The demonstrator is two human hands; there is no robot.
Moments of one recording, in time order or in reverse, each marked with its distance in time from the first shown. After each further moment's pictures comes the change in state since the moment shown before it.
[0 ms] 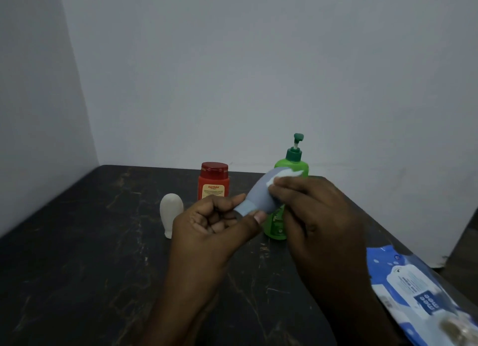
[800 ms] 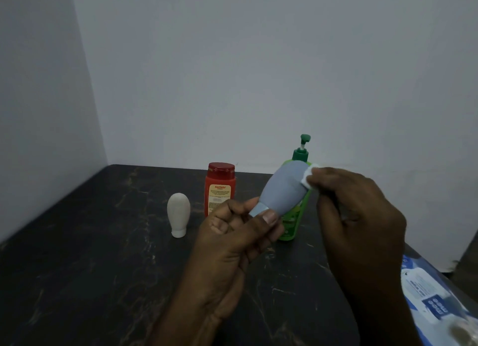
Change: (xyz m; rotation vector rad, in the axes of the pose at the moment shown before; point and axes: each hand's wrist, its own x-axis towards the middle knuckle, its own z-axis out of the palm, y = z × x) left_hand -0.004 0.000 0.010 -0.483 -0.029 -0.365; right_hand 0.004 0.014 -0.020 -0.021 0.107 0.093
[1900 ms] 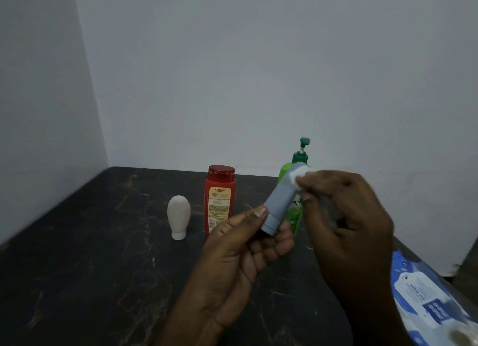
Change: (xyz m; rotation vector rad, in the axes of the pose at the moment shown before) left_hand -0.002 -0.004 0.000 -0.005 -0.117 -0.148; right_hand -0.002 -0.011 0.003 0.203 -0.015 0.045
